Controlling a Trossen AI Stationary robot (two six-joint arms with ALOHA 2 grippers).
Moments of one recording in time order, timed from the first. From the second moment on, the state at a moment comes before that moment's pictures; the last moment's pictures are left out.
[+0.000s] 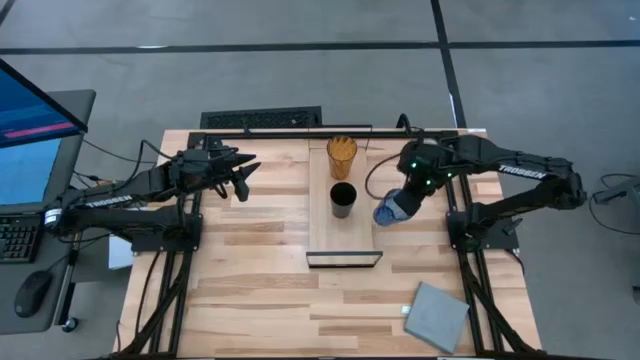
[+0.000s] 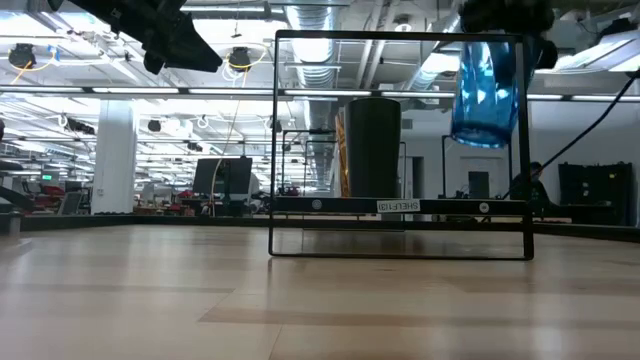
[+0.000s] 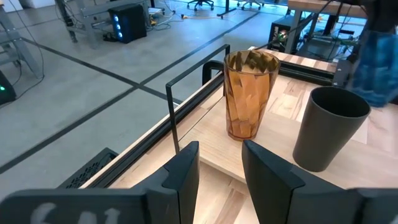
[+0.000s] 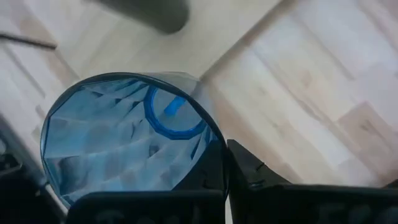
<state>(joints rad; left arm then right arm) 0.28 0.72 0.67 -0.25 -0.29 -0.10 -0.21 1.18 1.24 -1.29 -0.11 0.50</state>
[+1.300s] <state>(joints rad) 0.28 0.72 0.67 -0.31 -0.29 -0.06 0.05 1.79 1.58 -1.20 -0.13 0.54</state>
